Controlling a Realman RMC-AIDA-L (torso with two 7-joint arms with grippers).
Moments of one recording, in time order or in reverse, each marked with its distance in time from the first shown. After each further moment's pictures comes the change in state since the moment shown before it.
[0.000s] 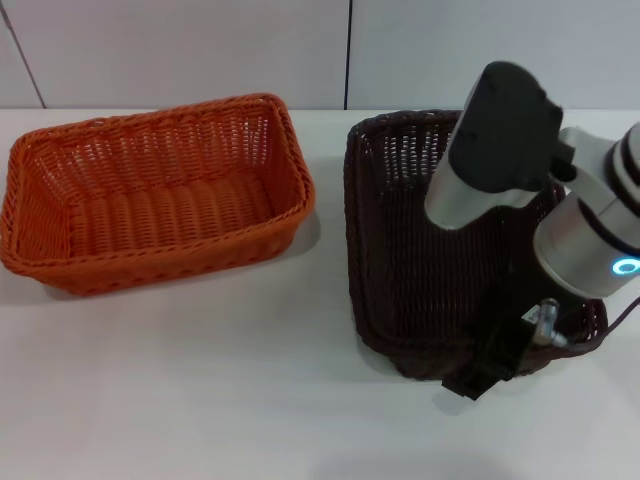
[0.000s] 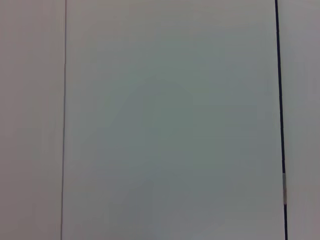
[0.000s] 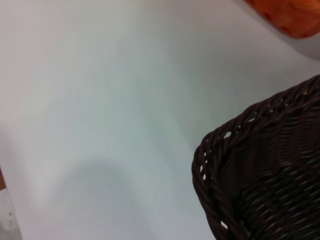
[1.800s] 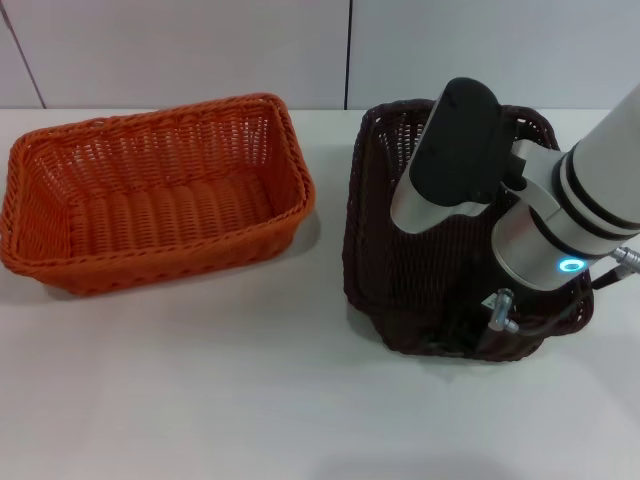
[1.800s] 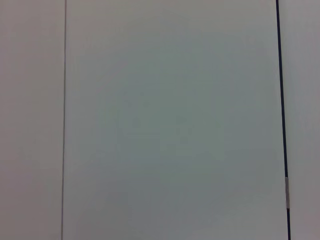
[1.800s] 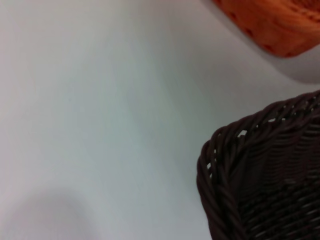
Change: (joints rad) left arm -0.014 0.006 -0.007 0.011 0.000 0.000 -0.012; right arm 0.010 0.004 -0.068 0.116 -0.025 0.211 -0.035
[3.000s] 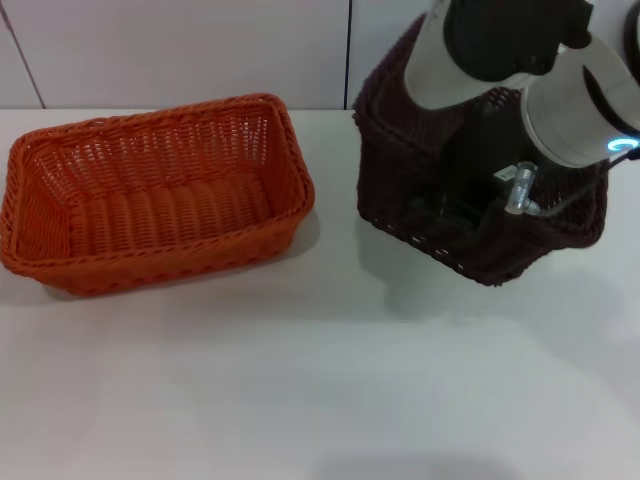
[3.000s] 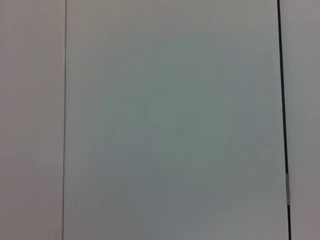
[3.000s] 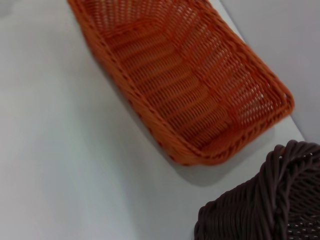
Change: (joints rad) left arm -0.002 0.001 0.000 0.011 0.002 0.000 -0.008; right arm 0.041 -0.004 0.090 -0.410 -0.095 -0.134 -0.009
